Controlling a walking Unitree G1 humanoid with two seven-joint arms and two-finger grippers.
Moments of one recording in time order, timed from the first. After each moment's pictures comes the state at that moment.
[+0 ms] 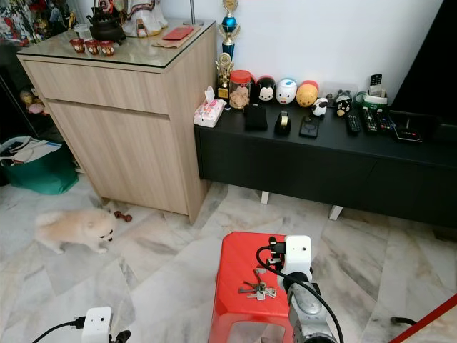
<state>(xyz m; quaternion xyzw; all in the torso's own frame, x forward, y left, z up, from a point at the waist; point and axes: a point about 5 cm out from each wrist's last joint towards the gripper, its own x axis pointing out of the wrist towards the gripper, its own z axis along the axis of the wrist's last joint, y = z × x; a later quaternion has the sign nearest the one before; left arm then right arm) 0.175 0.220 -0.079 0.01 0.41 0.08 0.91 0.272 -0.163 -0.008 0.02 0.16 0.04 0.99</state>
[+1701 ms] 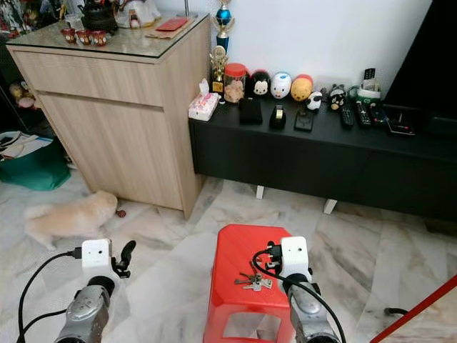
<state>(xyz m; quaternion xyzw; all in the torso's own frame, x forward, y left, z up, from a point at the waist) 0.270 0.213 0.004 0.00 0.12 0.06 0.99 0.271 -0.166 -0.011 -0.02 0.19 0.05 0.98</state>
